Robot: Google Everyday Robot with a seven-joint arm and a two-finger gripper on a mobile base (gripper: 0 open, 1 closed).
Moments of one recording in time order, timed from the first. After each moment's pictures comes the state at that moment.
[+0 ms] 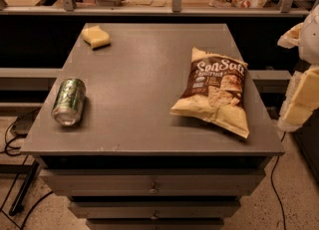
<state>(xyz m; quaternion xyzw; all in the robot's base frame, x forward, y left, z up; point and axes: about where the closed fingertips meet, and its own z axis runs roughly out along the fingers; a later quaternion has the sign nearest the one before) 0.438 -0.217 0.976 -0.60 0.78 -0.03 0.16</state>
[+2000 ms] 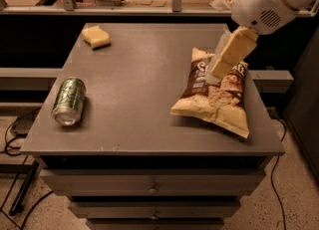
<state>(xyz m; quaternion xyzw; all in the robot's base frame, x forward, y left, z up) 0.526 -0.098 1.007 -0.65 0.69 0.06 0.33</state>
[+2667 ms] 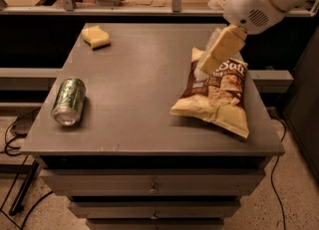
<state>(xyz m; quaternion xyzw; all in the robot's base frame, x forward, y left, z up) 0.541 -0.084 1.005 -0.62 0.70 0.07 0.34</state>
